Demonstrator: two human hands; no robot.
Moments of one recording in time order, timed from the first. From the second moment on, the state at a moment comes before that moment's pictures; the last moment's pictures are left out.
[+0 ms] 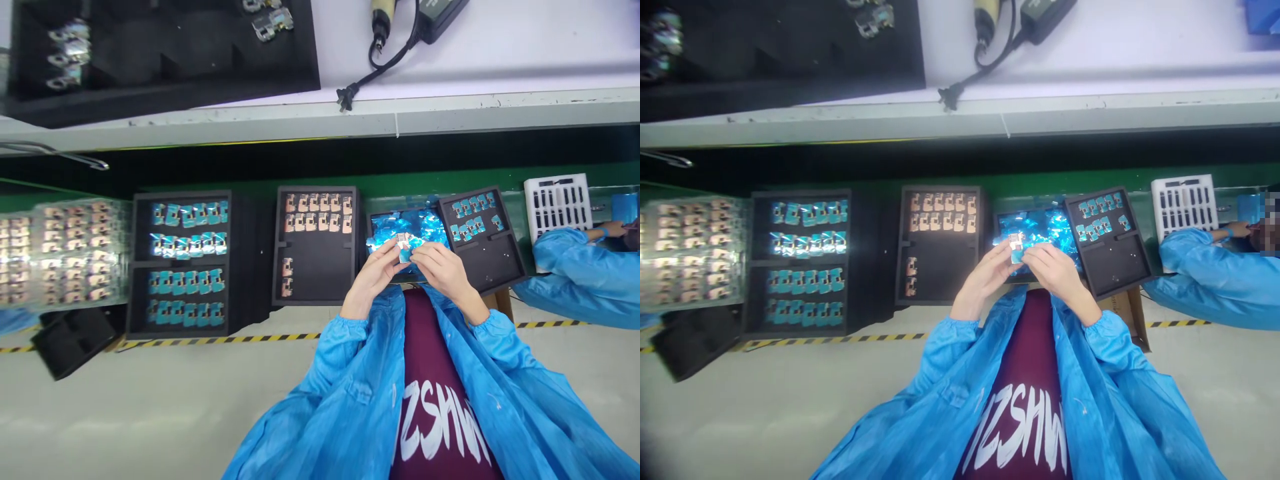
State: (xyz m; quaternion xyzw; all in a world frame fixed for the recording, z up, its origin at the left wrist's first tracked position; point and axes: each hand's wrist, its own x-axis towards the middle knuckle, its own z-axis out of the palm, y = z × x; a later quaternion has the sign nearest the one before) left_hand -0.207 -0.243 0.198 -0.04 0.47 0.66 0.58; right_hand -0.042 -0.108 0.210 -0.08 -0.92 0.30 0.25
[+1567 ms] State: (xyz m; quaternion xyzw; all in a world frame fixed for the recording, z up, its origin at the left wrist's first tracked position) left_hand -0.355 -0.427 0.074 0.10 0.98 0.16 0.04; right_hand -0.079 -0.126 0.019 -0.34 -0.79 0.51 0.05
